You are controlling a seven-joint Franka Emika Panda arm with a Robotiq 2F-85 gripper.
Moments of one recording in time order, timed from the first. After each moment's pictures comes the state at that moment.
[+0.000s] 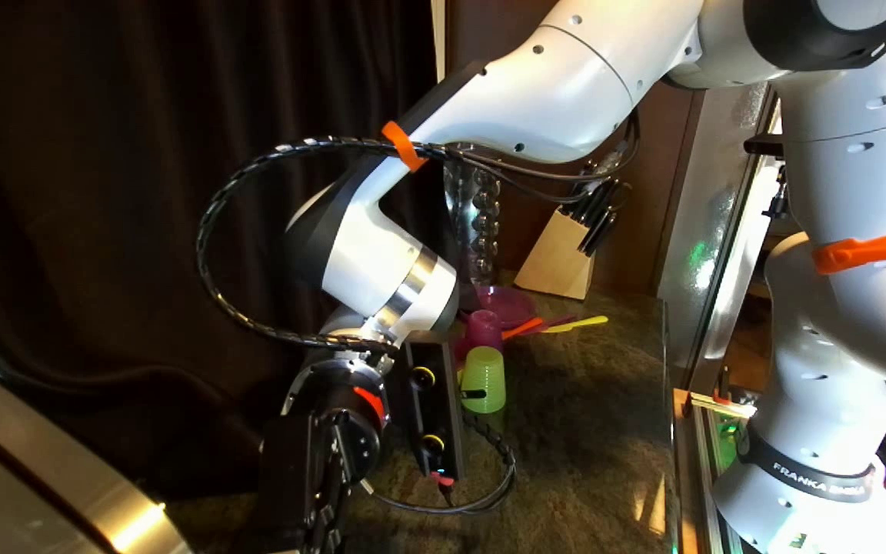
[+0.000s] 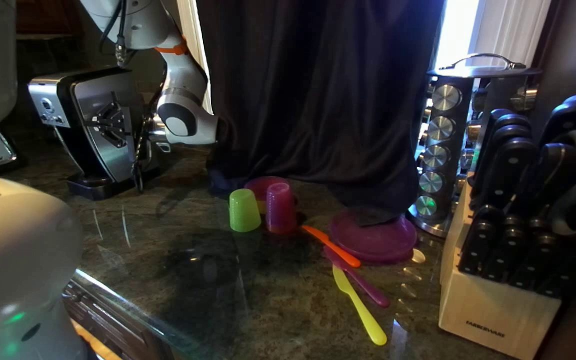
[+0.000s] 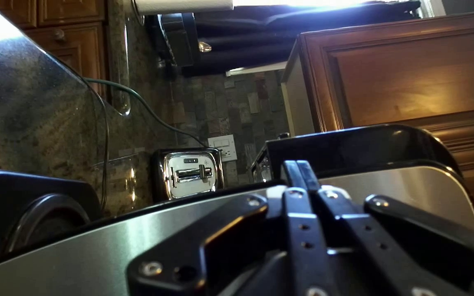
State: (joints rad) arm 0.27 0.36 0.21 -2.10 1.52 1.52 -0.78
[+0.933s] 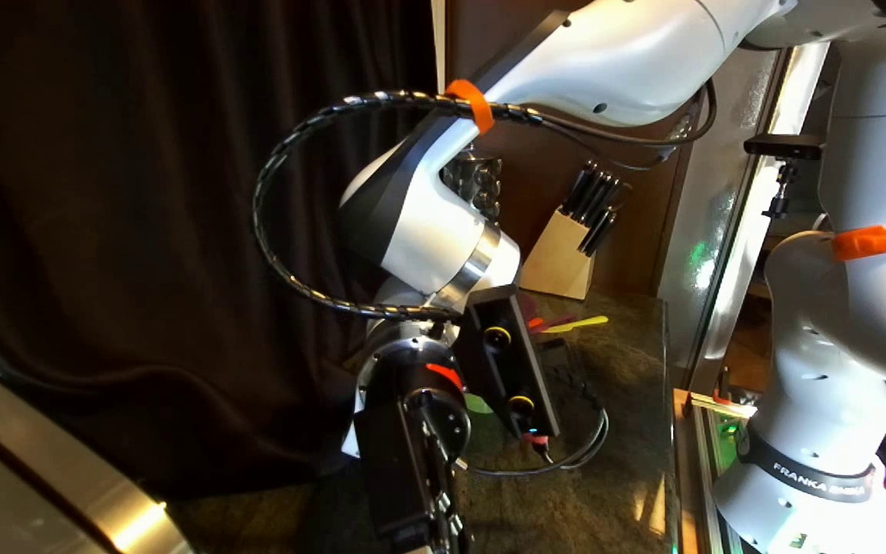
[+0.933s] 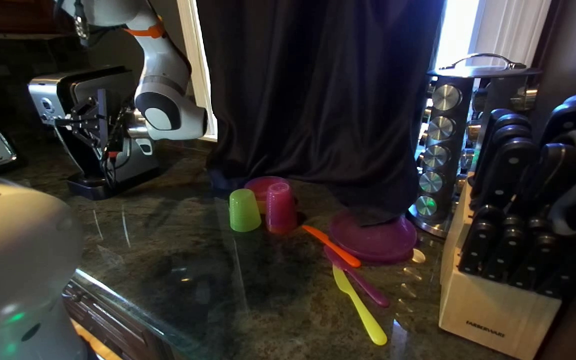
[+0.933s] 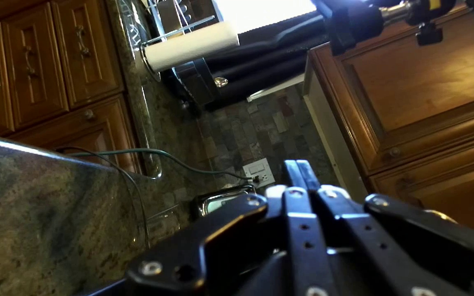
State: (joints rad) arm 0.28 0.15 0.23 -2.31 1.50 1.52 -0.55
